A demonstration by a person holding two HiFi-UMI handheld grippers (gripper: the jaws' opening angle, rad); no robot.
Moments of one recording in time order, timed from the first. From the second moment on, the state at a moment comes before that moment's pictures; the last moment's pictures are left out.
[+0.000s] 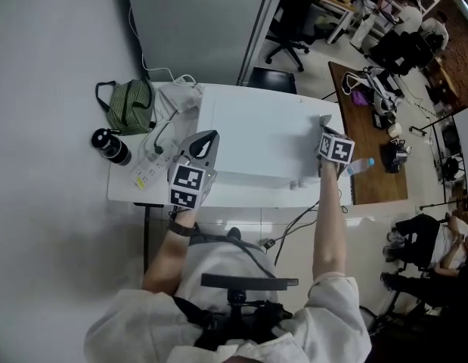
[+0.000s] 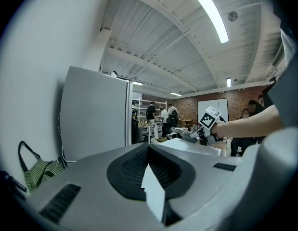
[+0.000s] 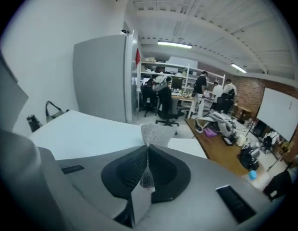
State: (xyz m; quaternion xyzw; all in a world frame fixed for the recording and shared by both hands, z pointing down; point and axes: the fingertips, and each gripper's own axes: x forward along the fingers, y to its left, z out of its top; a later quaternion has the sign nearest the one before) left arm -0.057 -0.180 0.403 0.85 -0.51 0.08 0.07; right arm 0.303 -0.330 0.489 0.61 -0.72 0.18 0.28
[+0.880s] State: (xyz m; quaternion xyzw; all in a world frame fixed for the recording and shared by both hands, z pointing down) left arm -0.172 -0.153 0.413 0.80 -0.59 0.07 0.09; right arm -0.167 -0.221 0.447 0.23 -0.93 0.24 0.12
